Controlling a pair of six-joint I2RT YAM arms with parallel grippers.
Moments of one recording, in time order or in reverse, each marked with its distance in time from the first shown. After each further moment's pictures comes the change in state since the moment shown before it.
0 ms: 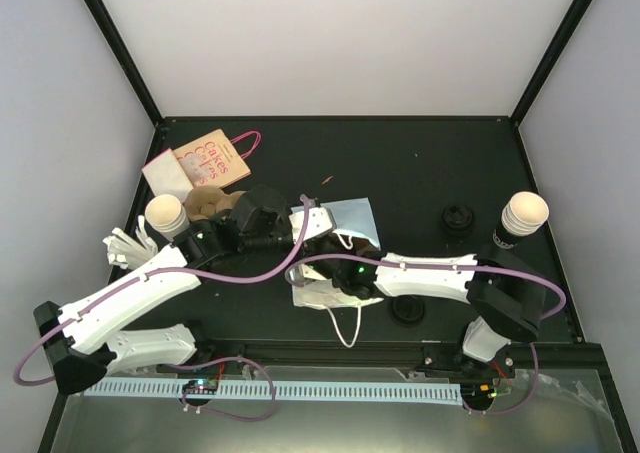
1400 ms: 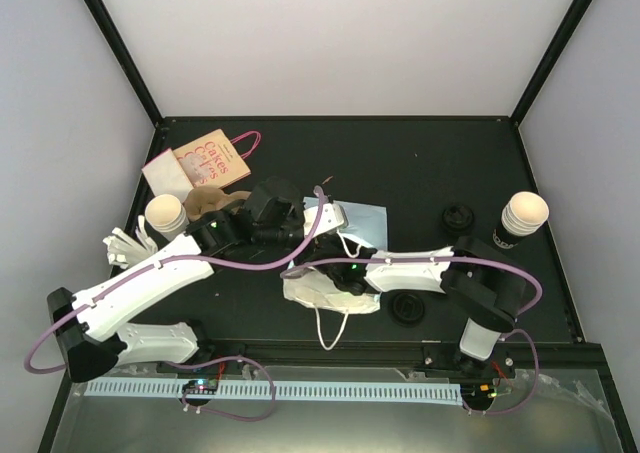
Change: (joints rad) left arm -0.008 0.097 0.088 -0.033 0.097 -0.047; right arm -0.045 0.114 0.002 0.132 0.098 0.035
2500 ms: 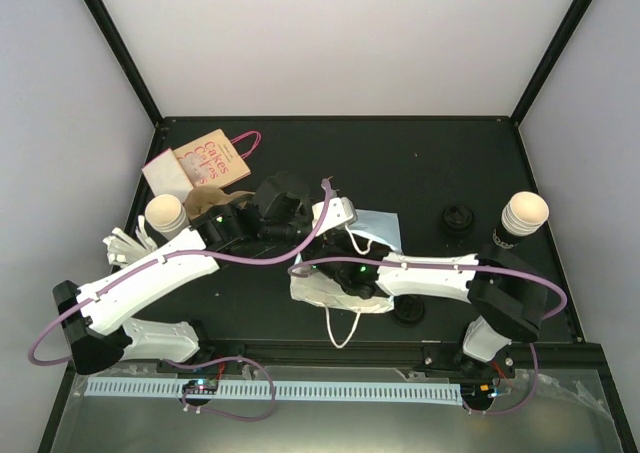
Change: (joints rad) left arm -0.033 0.061 0.098 -0.036 -0.013 -0.059; right arm 0.031 -0.113 -0.015 -0.151 0.050 0.106
